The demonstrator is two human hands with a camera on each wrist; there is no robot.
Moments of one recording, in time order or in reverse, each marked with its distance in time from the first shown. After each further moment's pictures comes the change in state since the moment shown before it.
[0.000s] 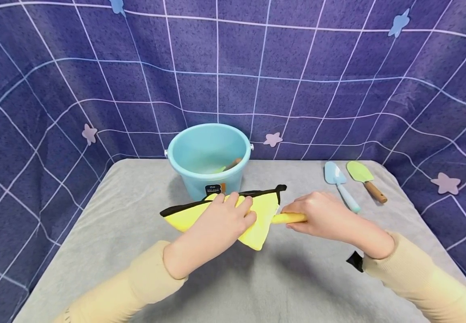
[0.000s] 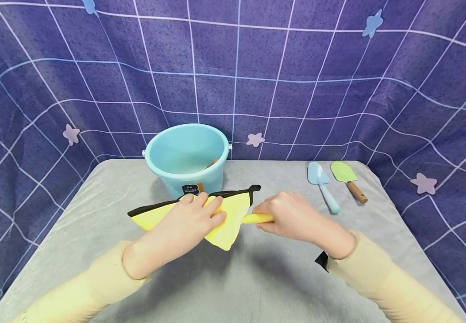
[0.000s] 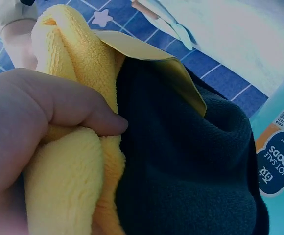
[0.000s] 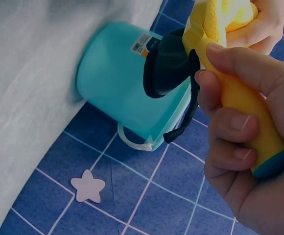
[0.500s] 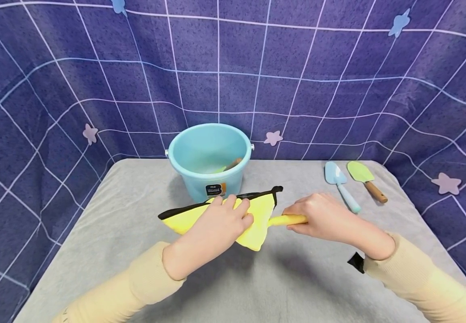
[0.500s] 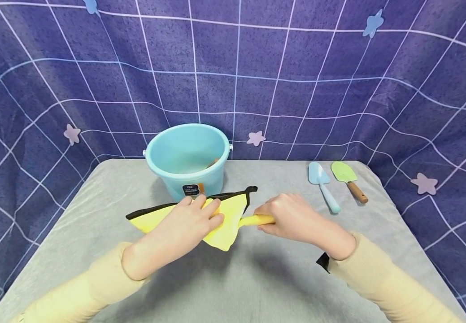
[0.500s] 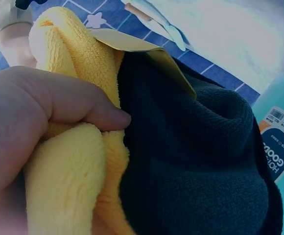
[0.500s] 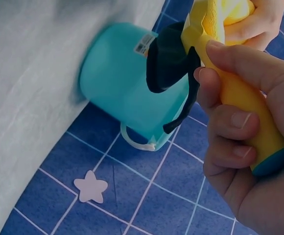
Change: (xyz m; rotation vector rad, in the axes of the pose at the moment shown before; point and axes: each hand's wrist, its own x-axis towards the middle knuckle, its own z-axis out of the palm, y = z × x) left_hand -0.006 0.007 -0.002 0.003 -0.063 -0.013; right_hand -0.007 0.001 0.003 -0.001 -0.025 -0.005
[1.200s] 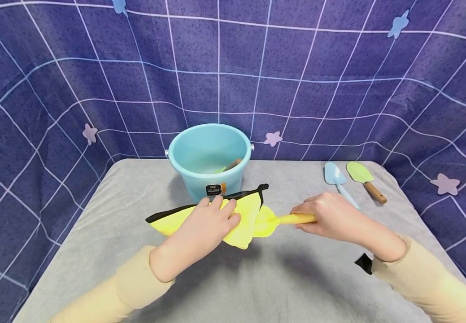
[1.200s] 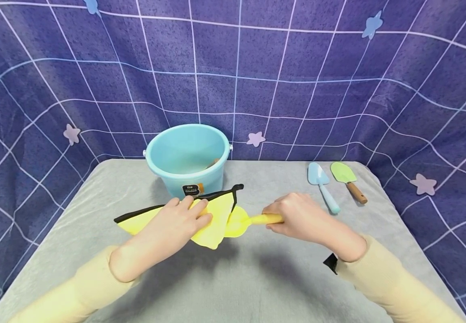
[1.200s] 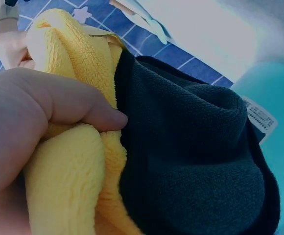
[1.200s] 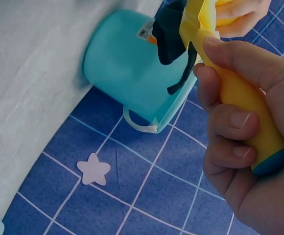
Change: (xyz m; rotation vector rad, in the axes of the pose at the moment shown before) left_hand -0.019 -0.012 0.008 -0.025 -0.038 -0.023; right_hand -0.011 0.009 -0.005 -0.014 0.069 -0.073
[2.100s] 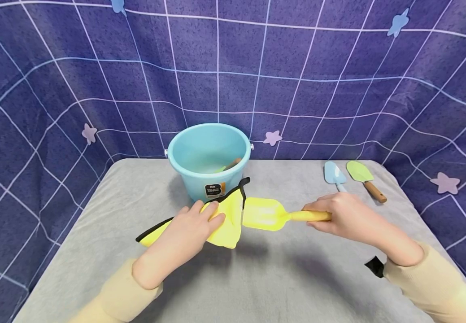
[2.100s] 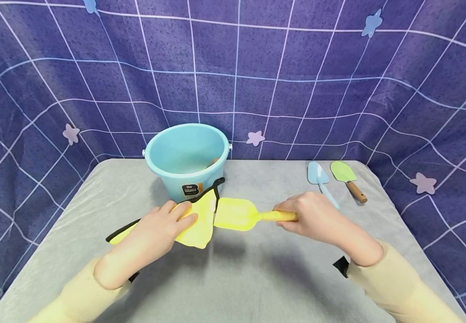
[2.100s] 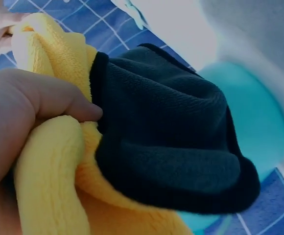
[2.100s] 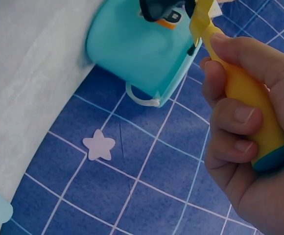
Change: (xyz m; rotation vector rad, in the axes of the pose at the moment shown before) left_hand -0.032 -0.008 0.022 -0.087 0.047 -0.096; right_hand -0.019 0.005 -0.013 0.043 0.066 0.062
